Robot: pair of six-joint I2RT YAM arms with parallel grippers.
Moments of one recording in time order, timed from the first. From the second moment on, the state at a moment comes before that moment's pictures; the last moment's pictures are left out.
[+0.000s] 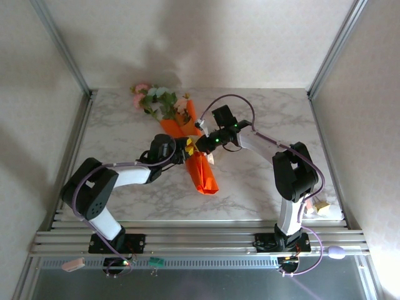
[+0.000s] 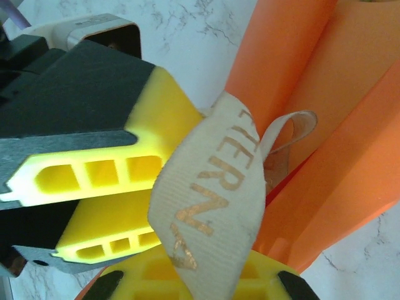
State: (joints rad) left arm -0.52 1.66 0.71 0.54 0.18 -2.10; right arm 0.58 1.87 1.38 -0.46 -0.56 -0.12
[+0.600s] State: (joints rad) left arm -0.52 1.51 0.76 0.28 0.18 -2.07; right arm 0.56 1.87 1.38 -0.44 -0.58 -0.09
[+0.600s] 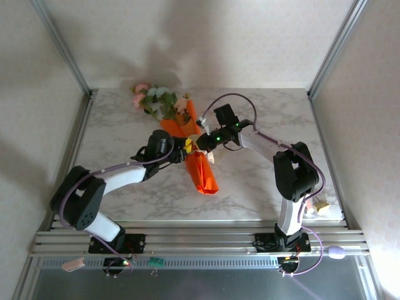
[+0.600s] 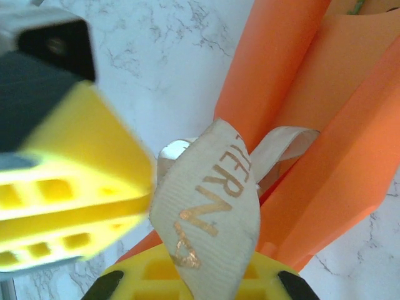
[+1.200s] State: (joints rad) left arm -0.51 1.63 0.77 0.29 0.28 -2.10; right arm 0.56 1.87 1.37 -0.42 -0.61 -0.07
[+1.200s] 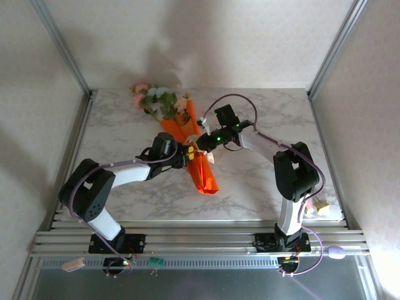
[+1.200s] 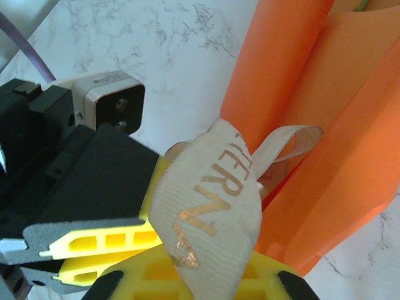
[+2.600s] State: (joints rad) left arm -0.48 1.67 0.84 0.23 0.30 -2.10; right arm 0.56 1.86 1.35 -0.41 -0.64 -0.07
